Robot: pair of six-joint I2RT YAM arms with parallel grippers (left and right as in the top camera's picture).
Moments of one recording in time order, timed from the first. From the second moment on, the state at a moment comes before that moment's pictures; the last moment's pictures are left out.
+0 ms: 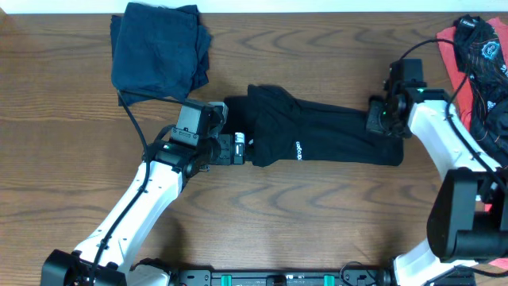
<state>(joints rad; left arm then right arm) -0.33 1.38 0.87 -0.52 0.21 -0.30 0.01 1.78 1.21 -0.74 0.02 0.28</state>
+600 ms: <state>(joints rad) -0.33 1.38 0.87 -0.53 0.21 -0.30 0.00 1.78 1.37 -0.97 -0.03 0.30</state>
